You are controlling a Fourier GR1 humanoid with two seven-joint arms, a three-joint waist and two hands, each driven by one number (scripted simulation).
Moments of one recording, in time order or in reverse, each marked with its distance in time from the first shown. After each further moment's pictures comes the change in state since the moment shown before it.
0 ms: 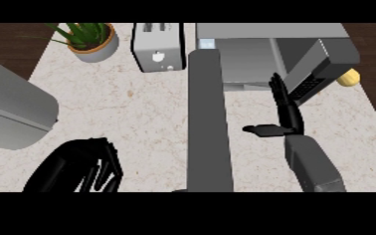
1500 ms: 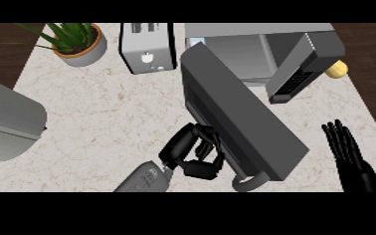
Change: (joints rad) left arm -0.515 0.000 -0.607 0.964 -0.186 0.649 -0.495; right arm 0.744 -0.085 0.177 -1.015 -0.212 0.289 0.189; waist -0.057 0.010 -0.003
